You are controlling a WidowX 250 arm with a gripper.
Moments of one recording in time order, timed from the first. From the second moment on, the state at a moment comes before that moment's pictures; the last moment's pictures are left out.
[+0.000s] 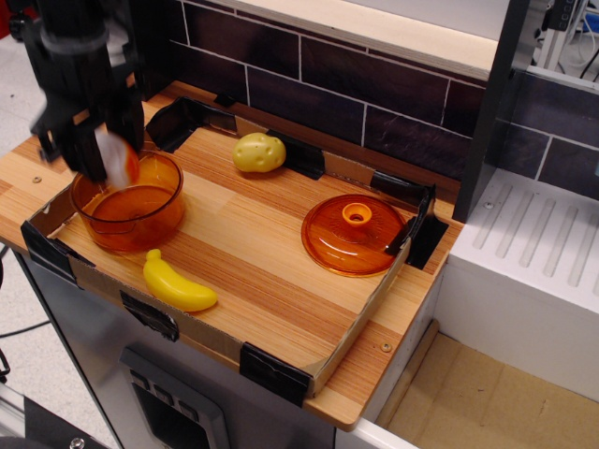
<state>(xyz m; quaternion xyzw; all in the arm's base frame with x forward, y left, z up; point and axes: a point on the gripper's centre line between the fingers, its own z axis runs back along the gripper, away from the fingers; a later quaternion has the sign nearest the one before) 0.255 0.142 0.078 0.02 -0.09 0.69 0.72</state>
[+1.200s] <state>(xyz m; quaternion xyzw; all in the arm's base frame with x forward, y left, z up) 0.291 0.055 0.042 0.02 -0.01 0.60 0.80</state>
